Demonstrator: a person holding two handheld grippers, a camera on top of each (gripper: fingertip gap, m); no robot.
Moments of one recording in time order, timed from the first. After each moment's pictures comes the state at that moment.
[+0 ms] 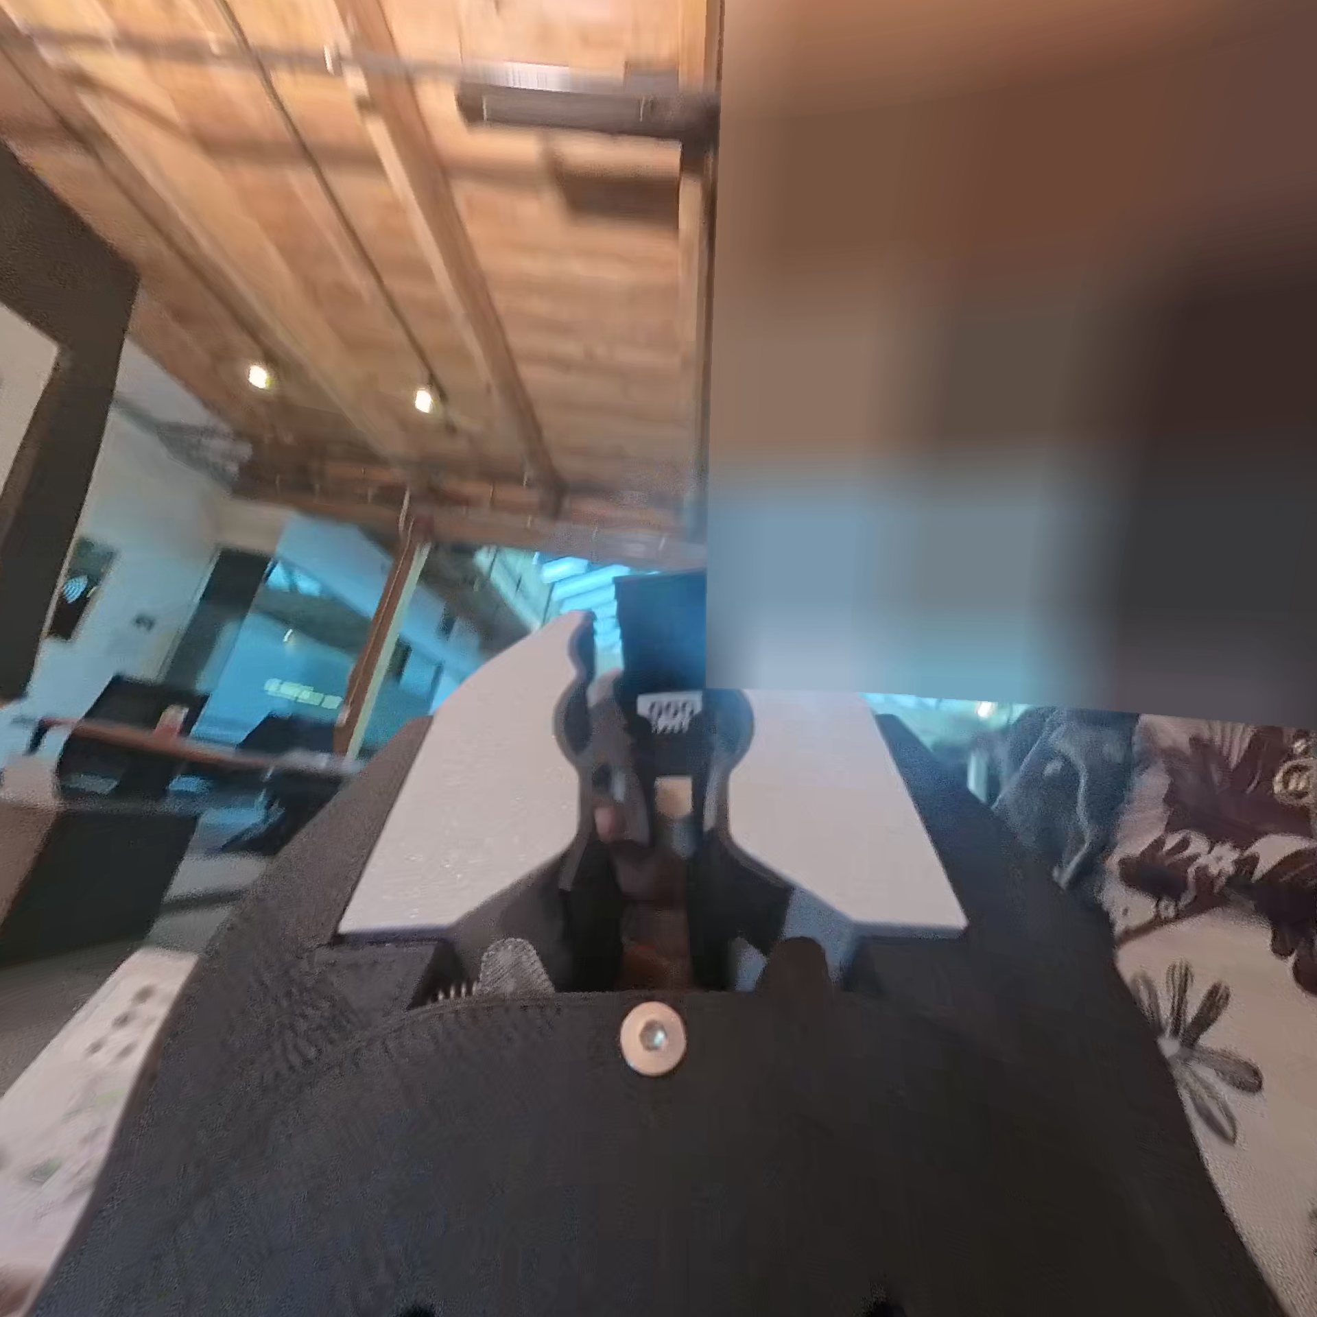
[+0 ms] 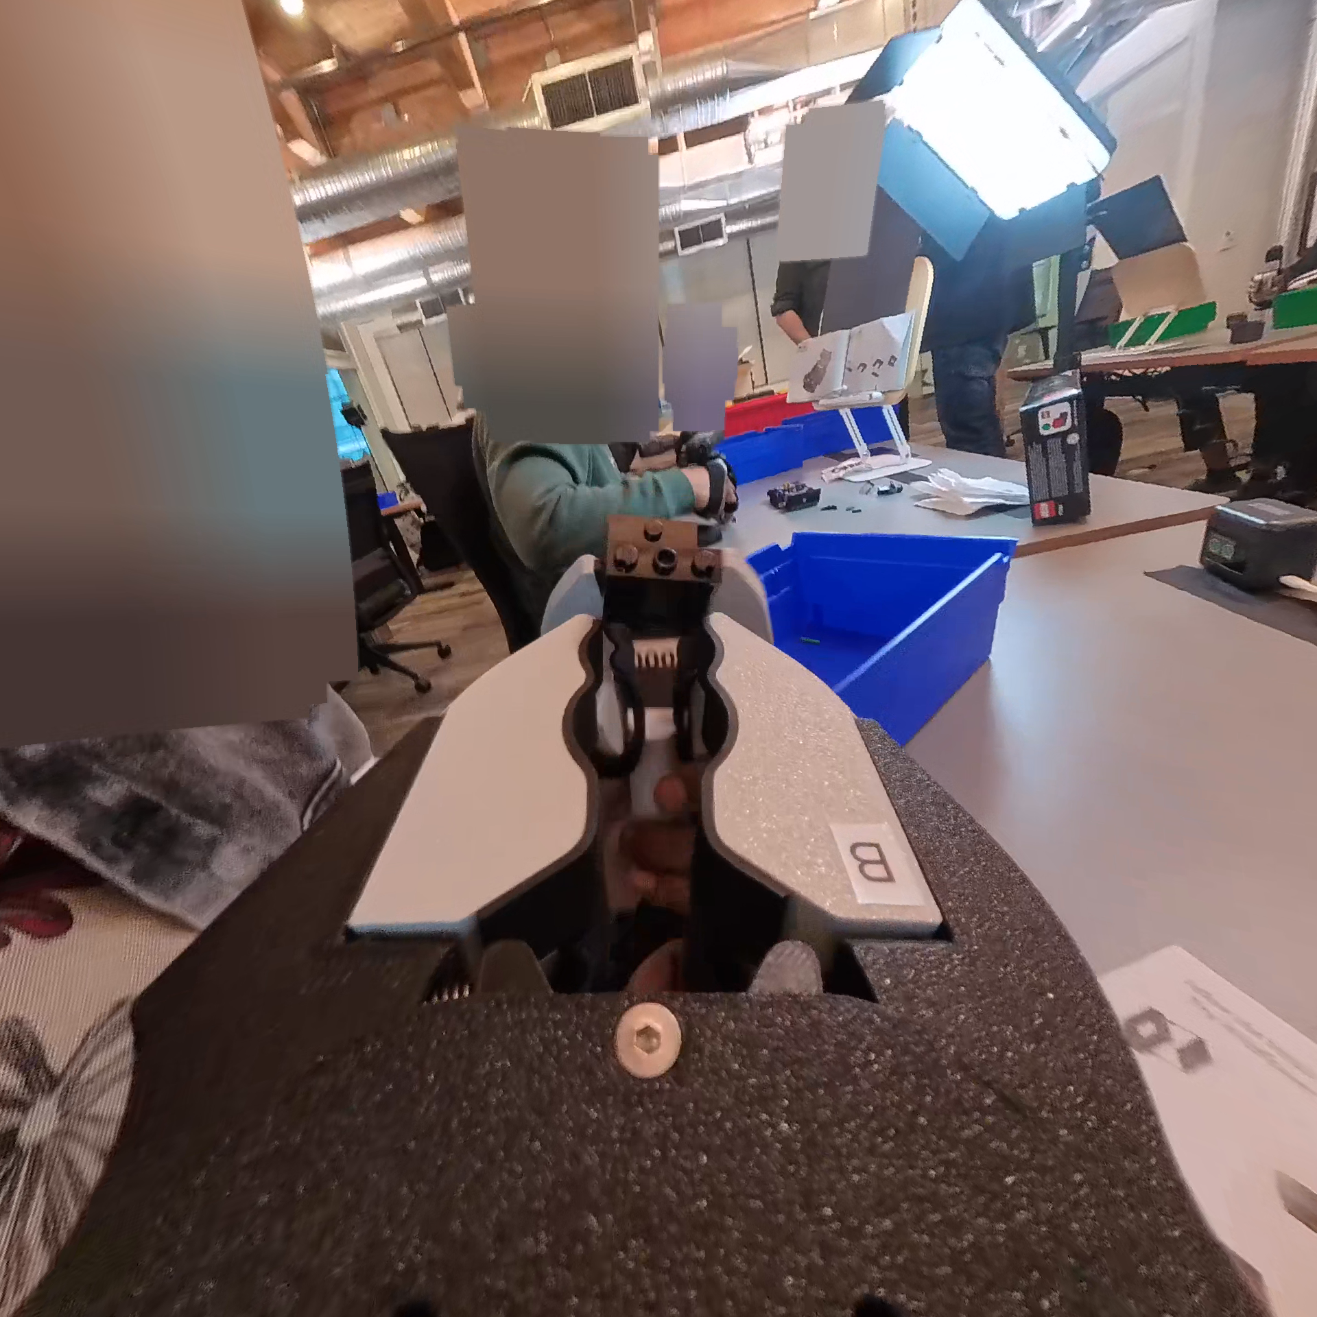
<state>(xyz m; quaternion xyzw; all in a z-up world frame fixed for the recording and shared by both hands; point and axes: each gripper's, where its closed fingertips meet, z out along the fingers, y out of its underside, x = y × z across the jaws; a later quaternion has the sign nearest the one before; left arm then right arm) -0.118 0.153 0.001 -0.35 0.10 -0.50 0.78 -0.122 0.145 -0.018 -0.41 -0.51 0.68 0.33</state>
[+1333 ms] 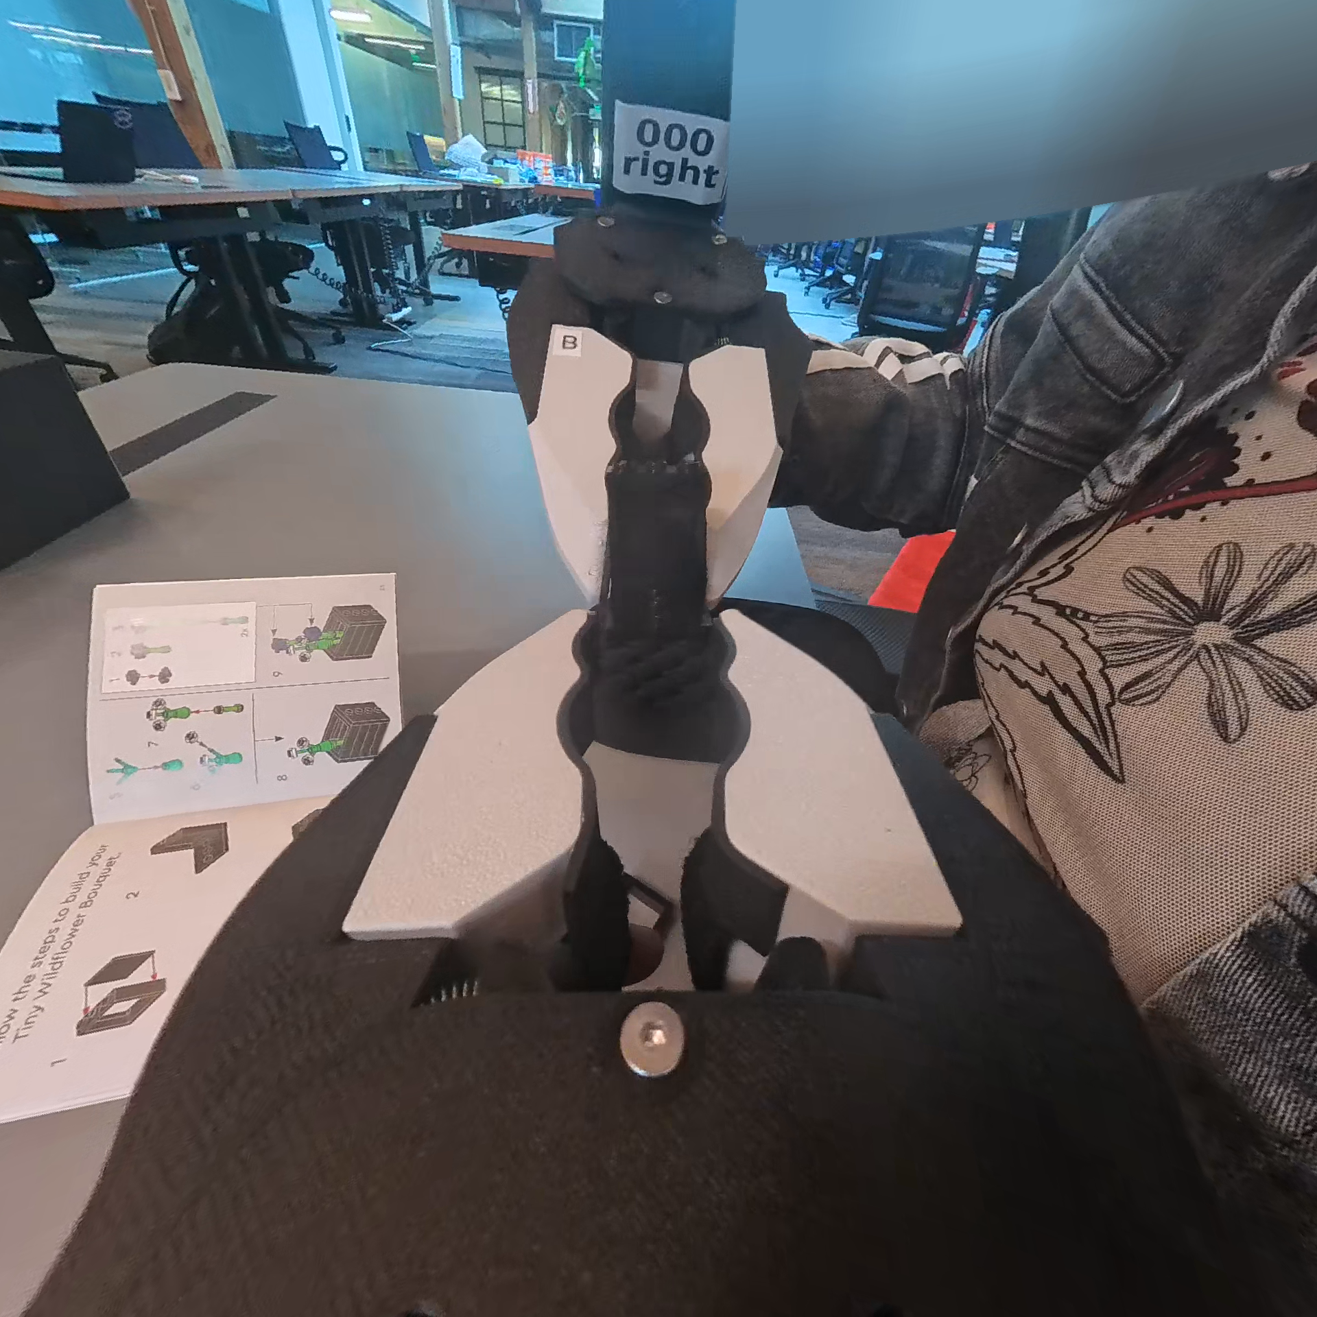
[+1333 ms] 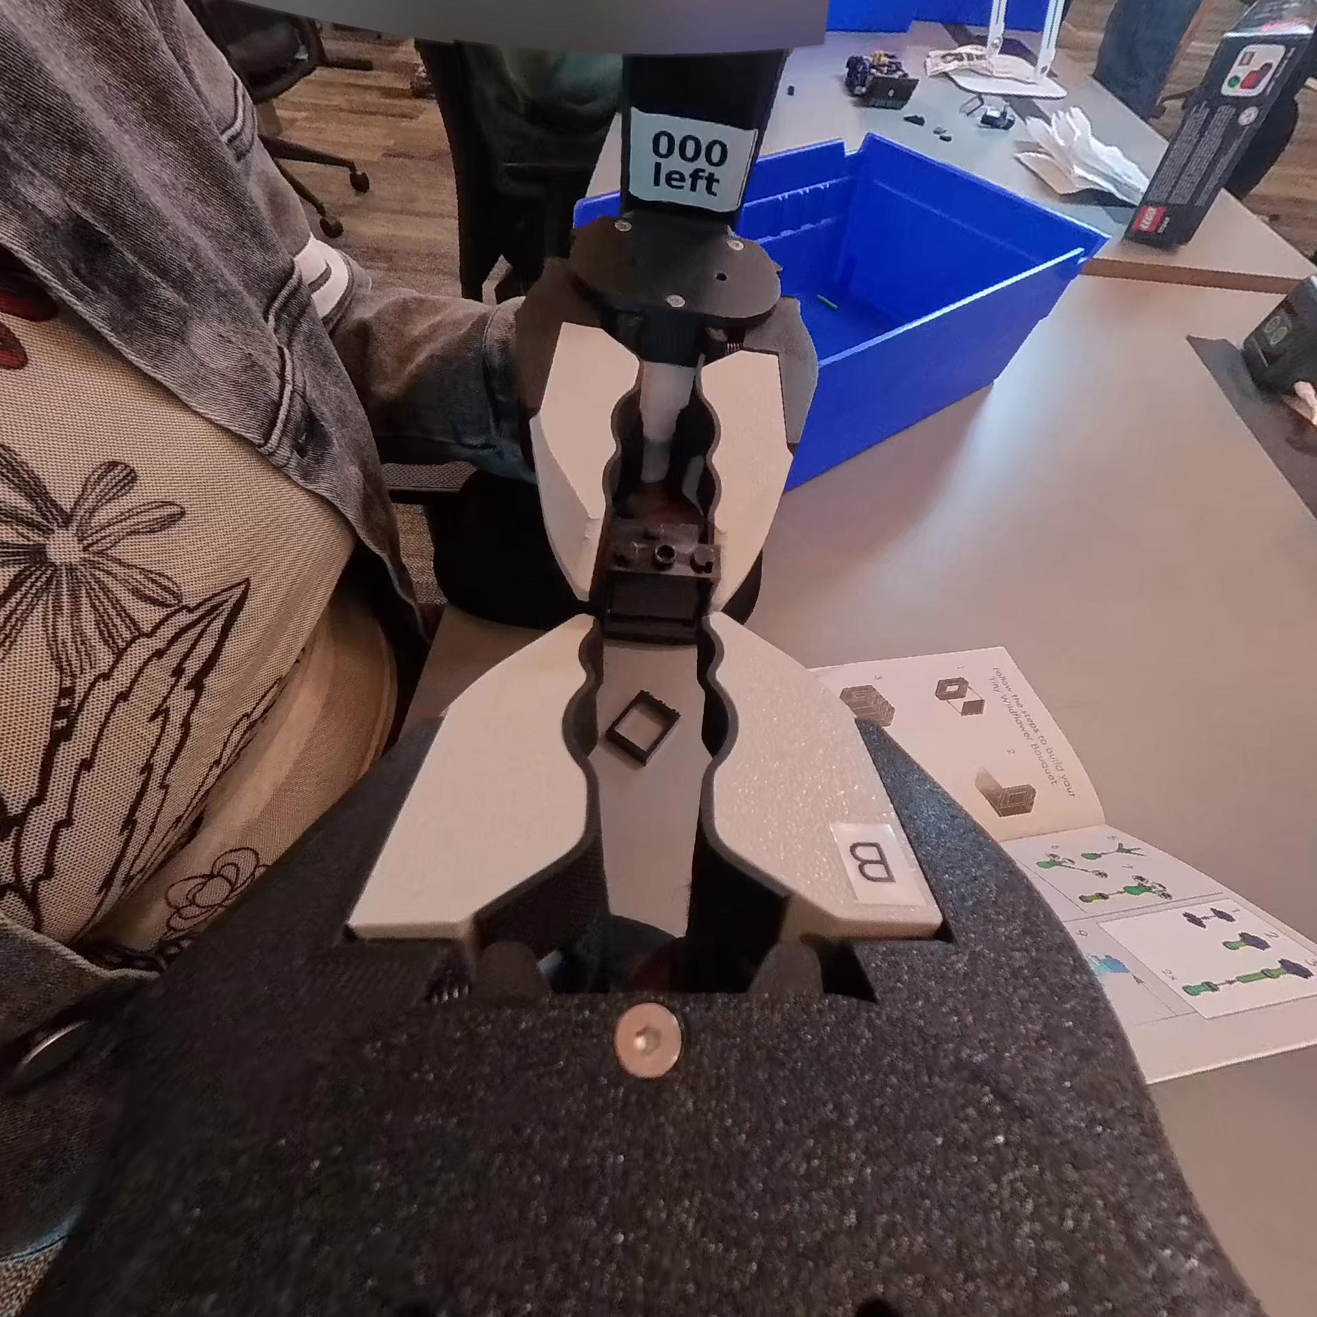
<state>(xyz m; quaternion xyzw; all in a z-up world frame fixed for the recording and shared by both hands) -0.052 0.168 -0.099 -0.66 0.36 -0.36 0.55 -0.056 0.170 -0.099 -0.40 -0.74 0.46 0.29</state>
